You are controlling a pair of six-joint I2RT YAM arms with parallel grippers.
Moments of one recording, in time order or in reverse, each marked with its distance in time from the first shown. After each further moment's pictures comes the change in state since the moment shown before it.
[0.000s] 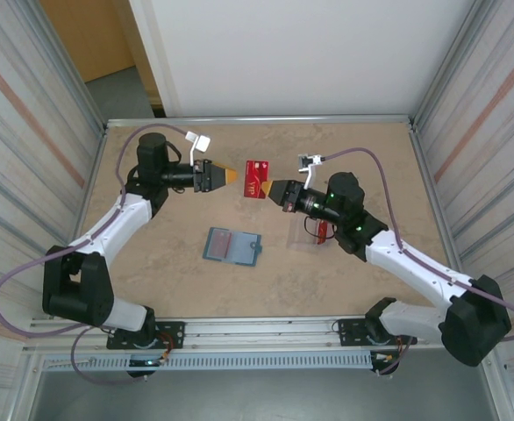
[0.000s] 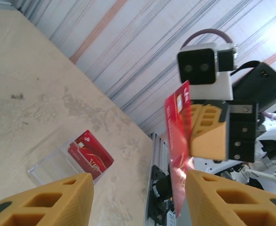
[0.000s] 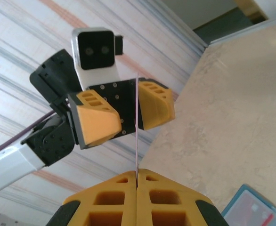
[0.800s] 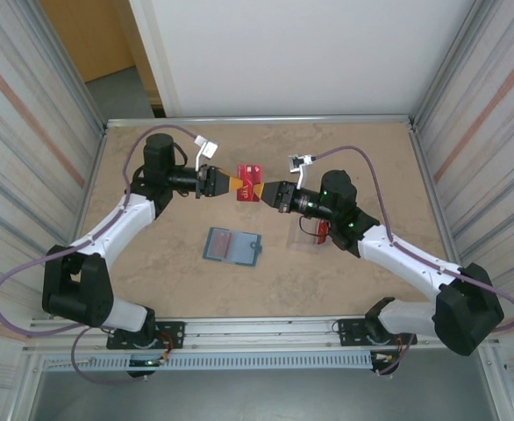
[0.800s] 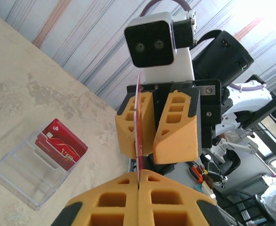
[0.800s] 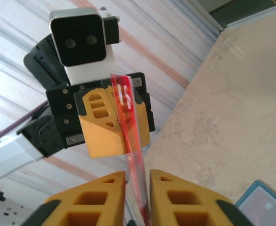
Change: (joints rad) left arm -0.043 0.001 0.011 -0.060 0.100 0.076; right arm -0.007 0.068 0.012 0.056 -0.091 -0.001
